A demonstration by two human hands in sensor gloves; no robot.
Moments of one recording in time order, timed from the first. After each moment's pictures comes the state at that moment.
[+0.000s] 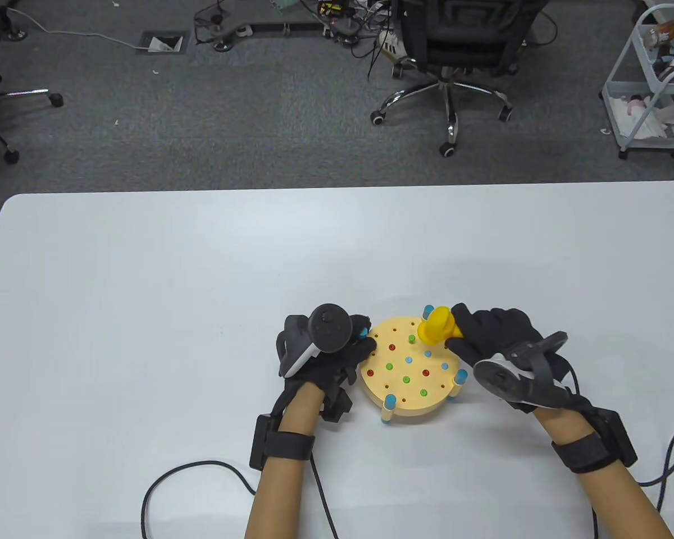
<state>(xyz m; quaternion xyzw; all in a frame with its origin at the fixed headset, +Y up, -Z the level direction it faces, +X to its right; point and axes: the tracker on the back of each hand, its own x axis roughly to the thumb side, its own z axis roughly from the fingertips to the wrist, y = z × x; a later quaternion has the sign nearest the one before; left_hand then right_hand) -0.064 -0.745 -0.327 -0.05 -0.14 0.25 0.96 0.190 -0.682 -0.267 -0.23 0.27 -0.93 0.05</state>
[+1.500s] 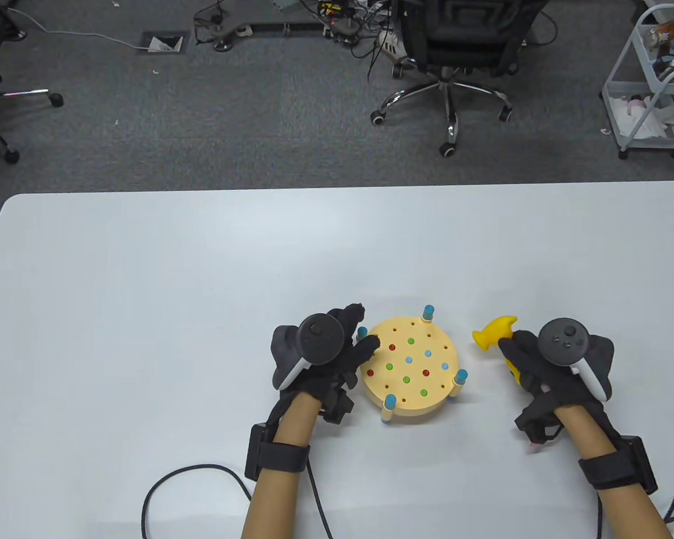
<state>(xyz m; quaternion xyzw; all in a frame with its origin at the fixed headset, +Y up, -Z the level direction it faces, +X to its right) -0.078 -0.715 -0.305 0.05 -0.14 0.29 0.94 0.307 -0.765 -0.283 0.06 -0.07 -0.97 -0.23</state>
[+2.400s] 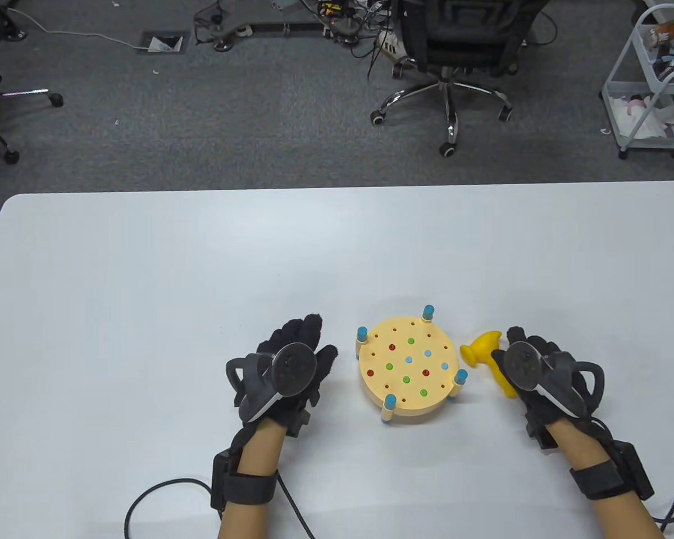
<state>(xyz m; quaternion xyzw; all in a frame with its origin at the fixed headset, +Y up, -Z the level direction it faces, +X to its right) -0.131 -0.701 -0.261 0.12 -0.10 0.12 0.98 0.289 -0.739 -0.262 0.02 0.08 -1.00 -0.01</state>
